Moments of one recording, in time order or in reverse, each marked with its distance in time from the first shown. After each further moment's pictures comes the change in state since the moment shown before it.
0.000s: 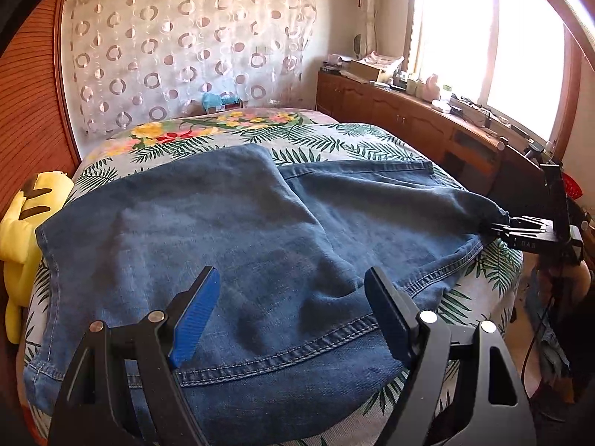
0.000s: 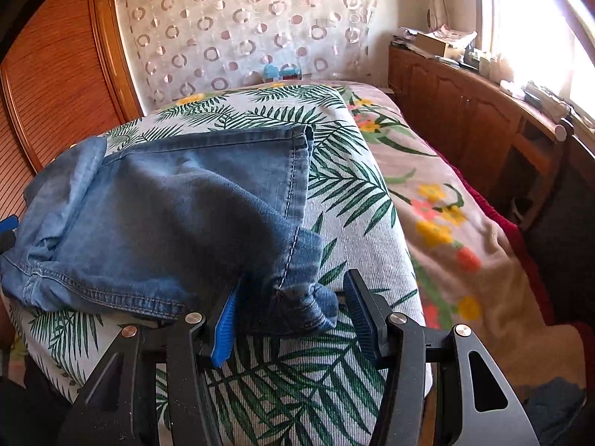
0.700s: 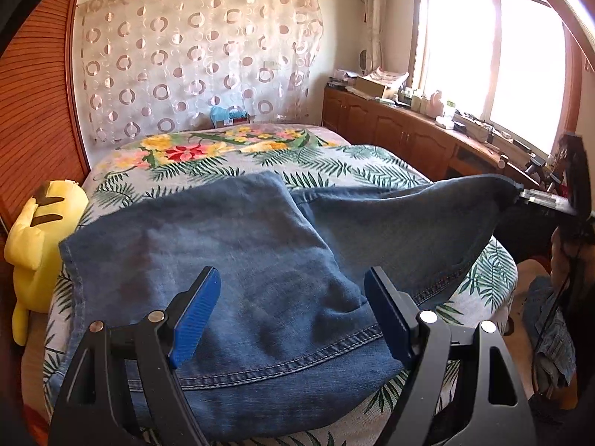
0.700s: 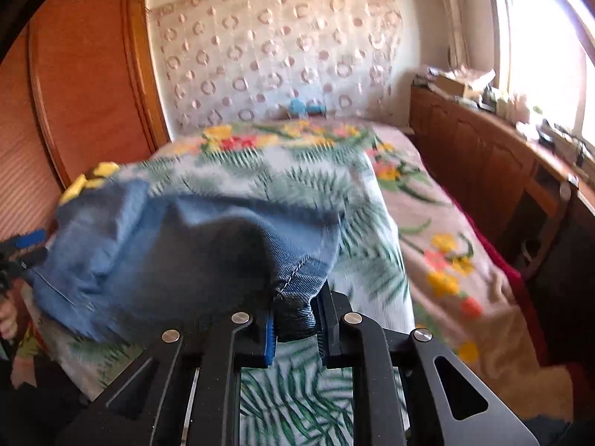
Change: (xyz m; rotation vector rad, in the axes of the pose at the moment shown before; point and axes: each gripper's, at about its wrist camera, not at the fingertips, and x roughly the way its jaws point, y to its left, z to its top) left arm -0.029 0.009 0.015 -0.018 -0.063 0.016; right arm -0.061 0.025 0.040 -0.085 -0.170 0.080
